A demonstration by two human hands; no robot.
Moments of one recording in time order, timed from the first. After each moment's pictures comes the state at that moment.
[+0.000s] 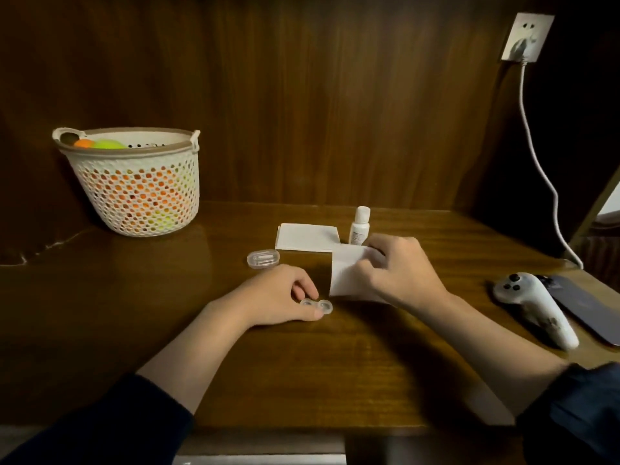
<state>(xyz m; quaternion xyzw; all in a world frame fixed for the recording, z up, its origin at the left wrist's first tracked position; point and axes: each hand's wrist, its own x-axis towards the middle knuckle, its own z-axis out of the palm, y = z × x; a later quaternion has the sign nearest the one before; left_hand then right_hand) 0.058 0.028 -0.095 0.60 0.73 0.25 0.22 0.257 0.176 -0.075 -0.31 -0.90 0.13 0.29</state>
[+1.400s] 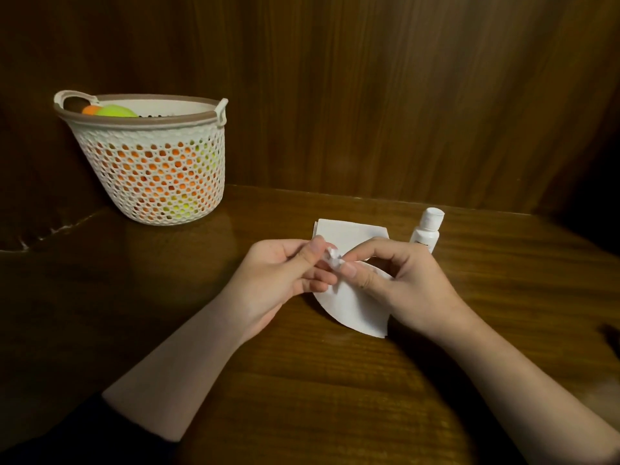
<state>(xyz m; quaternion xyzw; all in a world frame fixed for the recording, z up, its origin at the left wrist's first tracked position) 0.014 0.038 -0.098 0.33 0.53 0.67 0.40 0.180 0.179 -0.093 -0.09 -0.84 0.45 0.30</state>
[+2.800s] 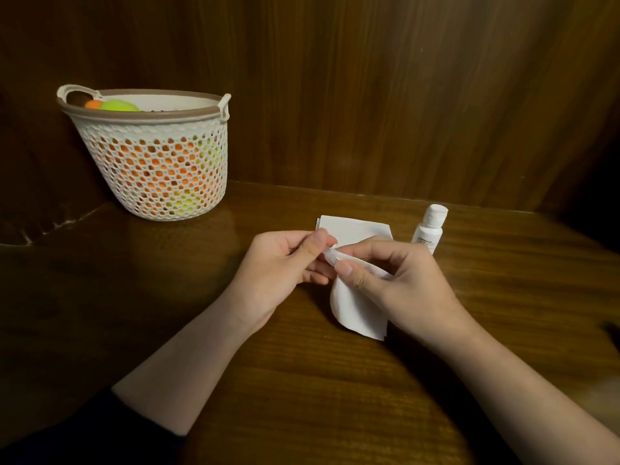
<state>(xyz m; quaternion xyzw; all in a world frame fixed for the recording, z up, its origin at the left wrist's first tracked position) 0.017 0.042 -0.098 0.38 0.59 0.65 0.29 0.180 0.162 -0.093 -0.14 -0.83 0.44 0.31</state>
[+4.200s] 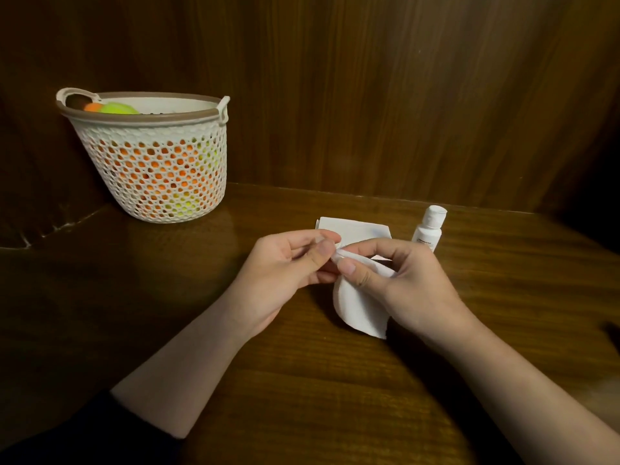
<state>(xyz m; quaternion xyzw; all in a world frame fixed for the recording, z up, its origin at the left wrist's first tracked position) 0.014 0.042 -0.101 0.40 0.55 0.65 0.33 0.181 0.164 -0.090 -0.15 -0.82 0.47 0.30</state>
